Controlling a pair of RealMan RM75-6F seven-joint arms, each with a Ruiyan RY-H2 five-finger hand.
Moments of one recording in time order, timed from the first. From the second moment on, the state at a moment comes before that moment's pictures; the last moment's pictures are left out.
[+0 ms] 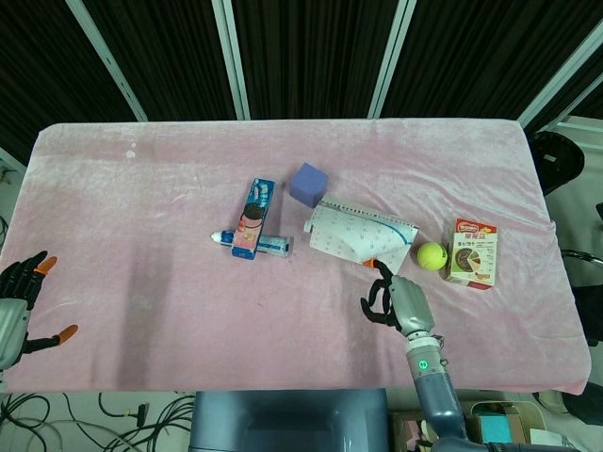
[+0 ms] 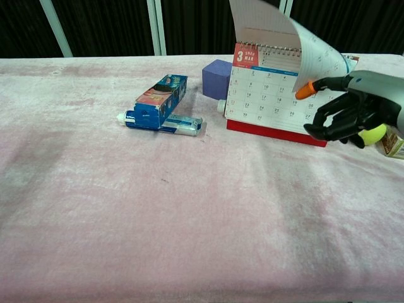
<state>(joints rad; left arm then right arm) -0.10 -1.09 -0.03 -1.63 1.53 1.48 -0.08 0.48 -1.53 0.24 -2.02 -0.85 1.34 -0.32</state>
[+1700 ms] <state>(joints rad) -0.10 -1.09 -0.03 -1.64 1.51 1.47 -0.07 0.76 -1.29 0.34 -1.79 -0.51 1.17 -0.68</state>
